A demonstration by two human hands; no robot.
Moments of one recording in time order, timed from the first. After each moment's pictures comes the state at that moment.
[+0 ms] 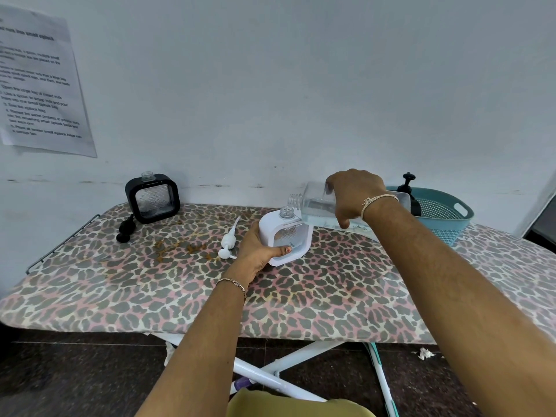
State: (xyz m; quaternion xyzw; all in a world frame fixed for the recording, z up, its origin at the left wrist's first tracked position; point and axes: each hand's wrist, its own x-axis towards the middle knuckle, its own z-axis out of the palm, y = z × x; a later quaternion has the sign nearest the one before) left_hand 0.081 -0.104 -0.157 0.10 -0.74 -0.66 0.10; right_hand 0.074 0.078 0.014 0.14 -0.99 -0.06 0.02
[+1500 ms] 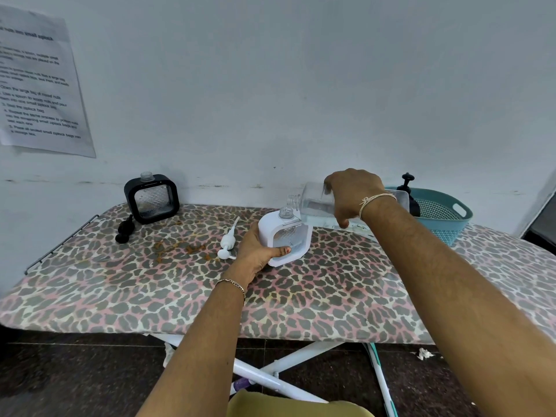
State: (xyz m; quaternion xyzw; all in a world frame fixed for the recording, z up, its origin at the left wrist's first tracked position) left_hand 0.077 -0.107 -0.161 0.10 -0.74 -0.66 0.10; right_hand 0.073 0.077 0.014 0.15 -0.99 -0.07 0.03
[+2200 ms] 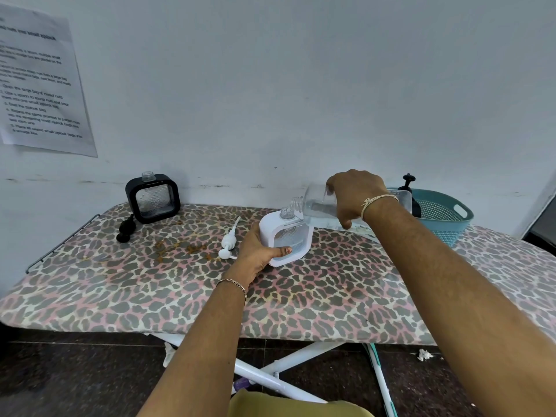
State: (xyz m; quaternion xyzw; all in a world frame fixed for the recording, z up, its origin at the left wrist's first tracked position) left_hand 0.081 -0.104 -0.157 0.10 -0.73 -0.67 0.10; right_hand 0.071 0.078 0.012 0.15 -0.99 -0.08 0.03
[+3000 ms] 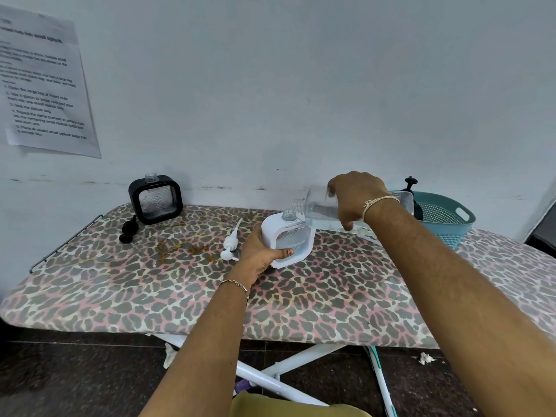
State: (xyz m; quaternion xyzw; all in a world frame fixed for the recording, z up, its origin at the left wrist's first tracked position) left_hand 0.082 -0.104 -0.155 0.10 -0.74 -0.66 0.10; right_hand 0.072 0.076 0.014 0.15 -0.98 -0.08 0.03
